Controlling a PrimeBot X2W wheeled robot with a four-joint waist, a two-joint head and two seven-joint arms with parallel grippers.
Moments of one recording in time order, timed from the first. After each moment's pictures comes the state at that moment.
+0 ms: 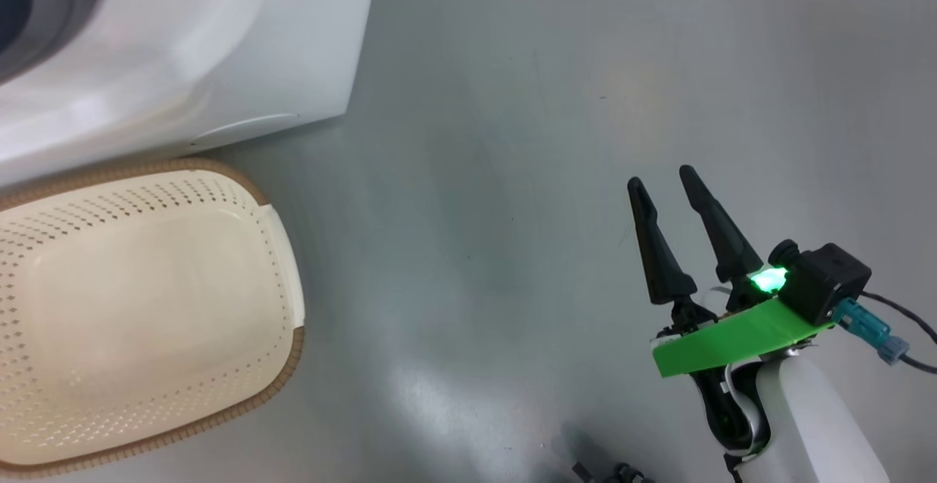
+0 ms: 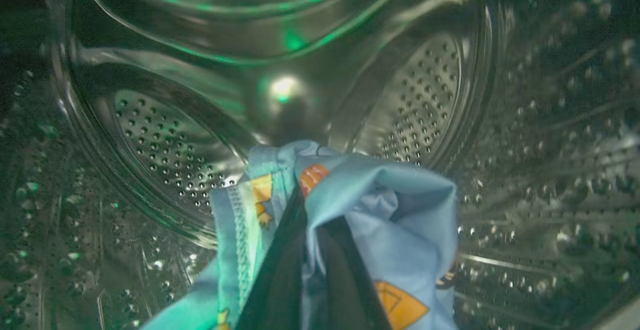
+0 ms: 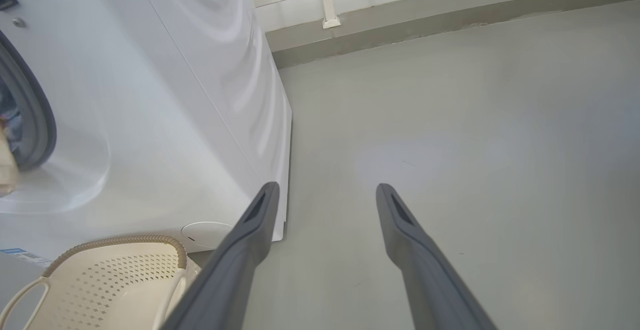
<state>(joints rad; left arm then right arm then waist) -1.28 0.44 -0.05 0.81 -0.30 -0.13 -0.26 -0.31 -0.06 0.15 0.14 0.39 0.13 -0.26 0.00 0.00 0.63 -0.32</state>
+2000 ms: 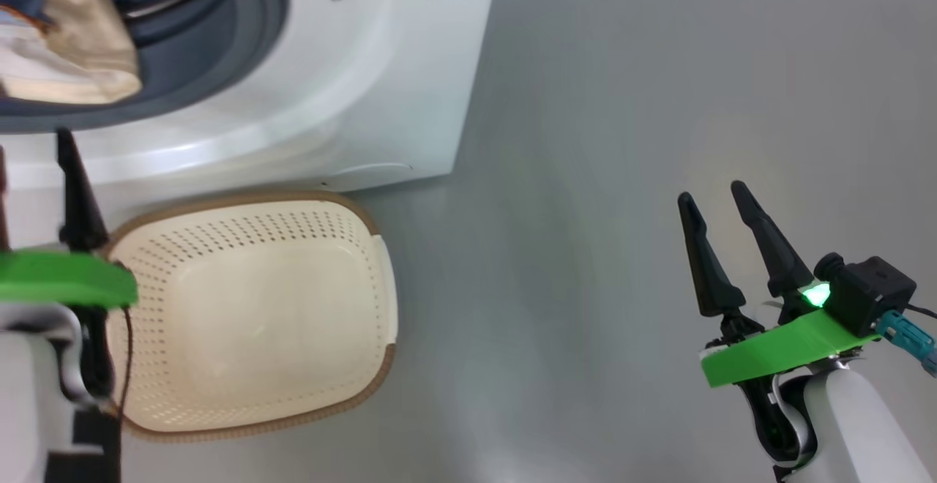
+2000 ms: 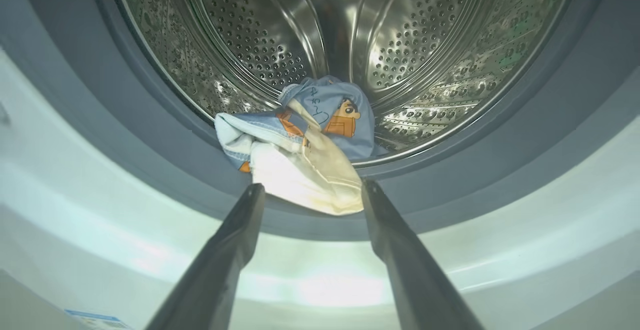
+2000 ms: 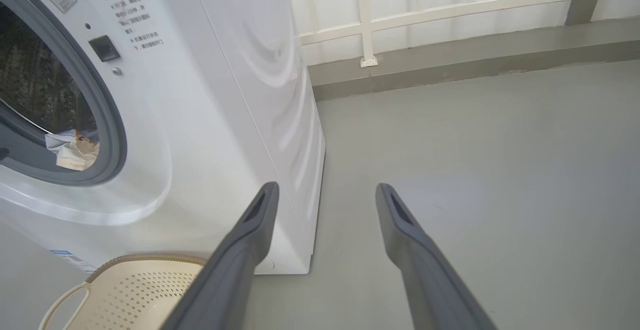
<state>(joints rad) -0.55 0.15 0.17 0.46 -0.24 -0.13 -0.26 -0.28 -0.15 0.11 0.14 0.39 0.13 -0.26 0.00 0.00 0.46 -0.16</state>
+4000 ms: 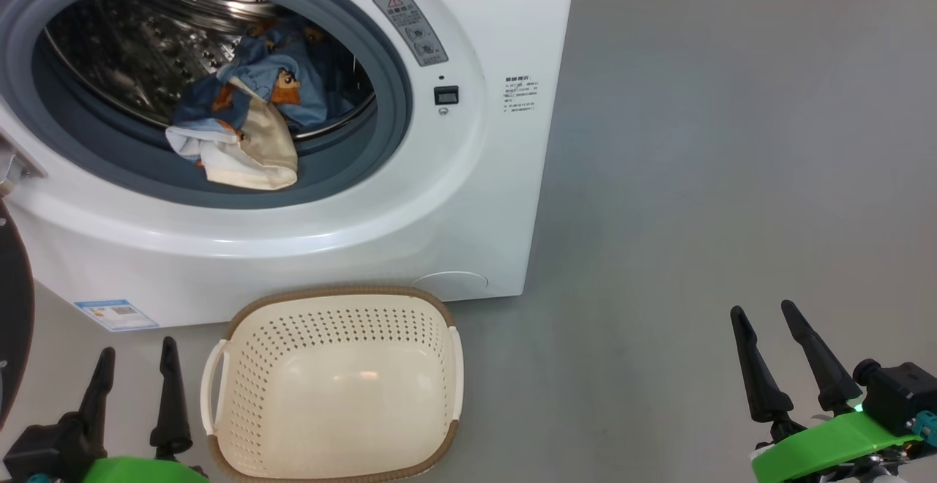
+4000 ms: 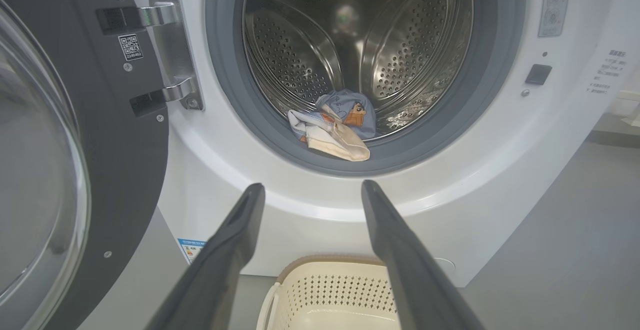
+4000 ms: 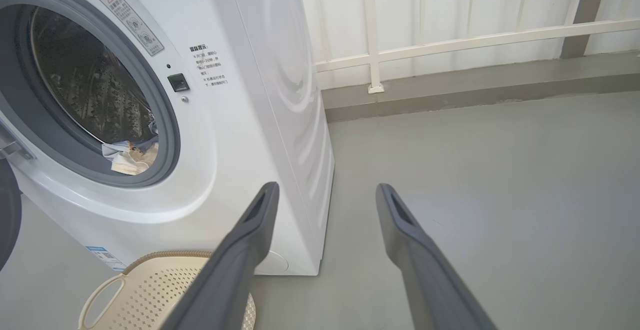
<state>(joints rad) -0.04 0.10 0.12 0.19 -0.25 -0.13 -0.26 -0.04 -0.20 0.03 0.16 0.39 0.13 -0.26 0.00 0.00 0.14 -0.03</state>
